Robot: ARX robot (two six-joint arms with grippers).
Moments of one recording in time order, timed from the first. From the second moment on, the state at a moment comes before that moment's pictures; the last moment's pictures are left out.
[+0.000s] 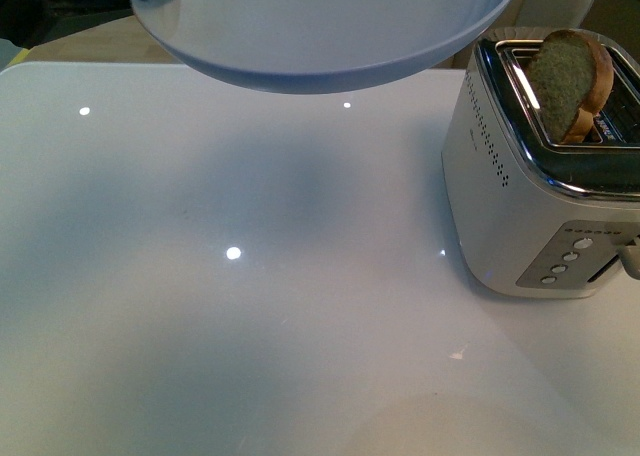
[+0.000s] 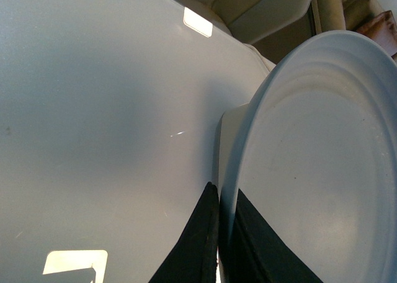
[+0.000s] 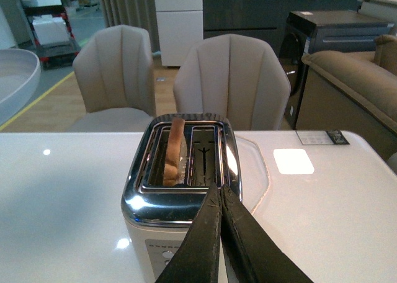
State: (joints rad) left arm -0.27 1.50 0.83 0.11 0.27 -0.67; right arm 0.00 0.01 0.02 0.00 0.00 0.01
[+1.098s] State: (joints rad) left arm -0.27 1.50 0.83 0.11 0.27 -0.67; right arm 0.00 0.01 0.02 0.00 0.00 0.00
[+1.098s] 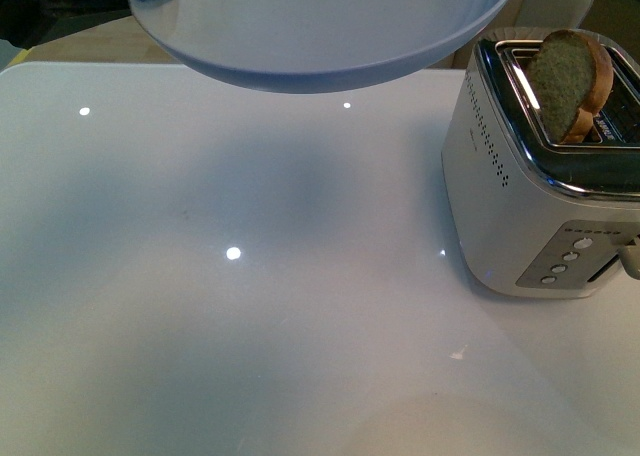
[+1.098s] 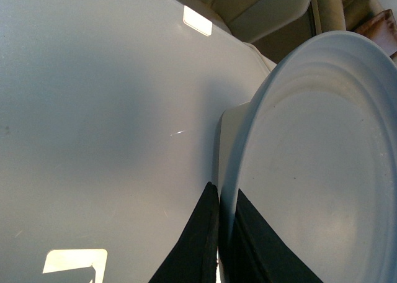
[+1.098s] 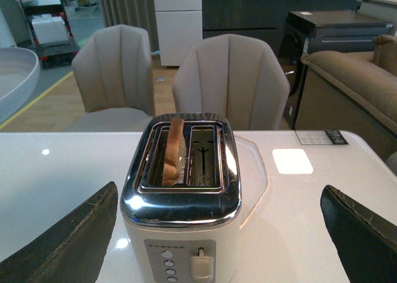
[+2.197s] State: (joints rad) left arm 0.44 1.96 0.71 0.39 0.55 -0.21; right arm 0.00 0.01 0.02 0.00 0.00 0.00
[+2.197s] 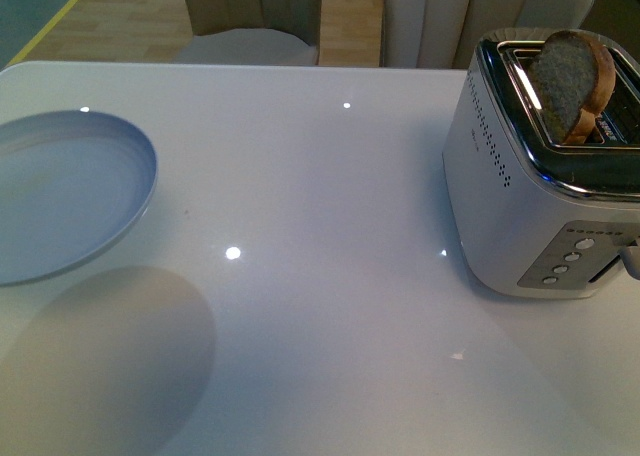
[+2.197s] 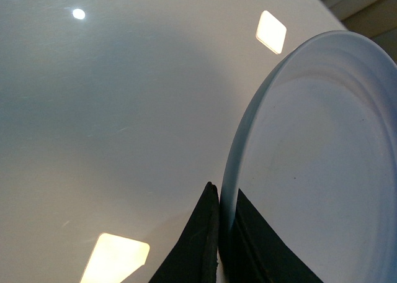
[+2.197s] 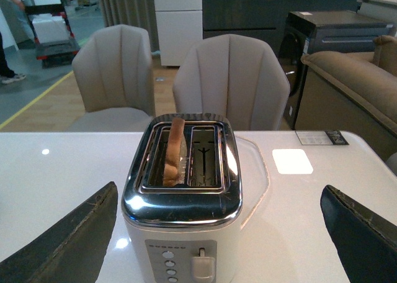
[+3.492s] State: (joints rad) left arm 0.62 2.47 0.90 0.60 0.64 -0.03; right arm 0.00 0.01 0.02 0.00 0.00 0.00
